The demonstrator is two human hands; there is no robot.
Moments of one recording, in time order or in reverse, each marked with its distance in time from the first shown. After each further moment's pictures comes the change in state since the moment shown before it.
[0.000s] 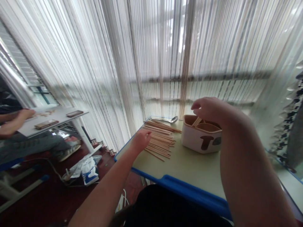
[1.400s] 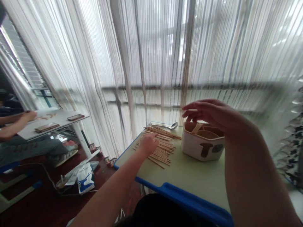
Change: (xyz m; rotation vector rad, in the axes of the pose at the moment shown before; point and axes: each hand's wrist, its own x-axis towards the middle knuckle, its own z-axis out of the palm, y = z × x) left_hand 0.026 0.019 0.027 -0.016 -0.024 -0.016; right_hand -0.014 -0.018 -0.017 0.867 -0.284 -0.068
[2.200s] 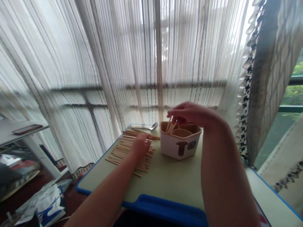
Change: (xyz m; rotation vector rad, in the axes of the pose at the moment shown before) left_hand 0.031 0.040 0.055 -0.100 0.015 0.123; right_hand -0.003 0.019 -0.042 -0.313 0.058 0.310
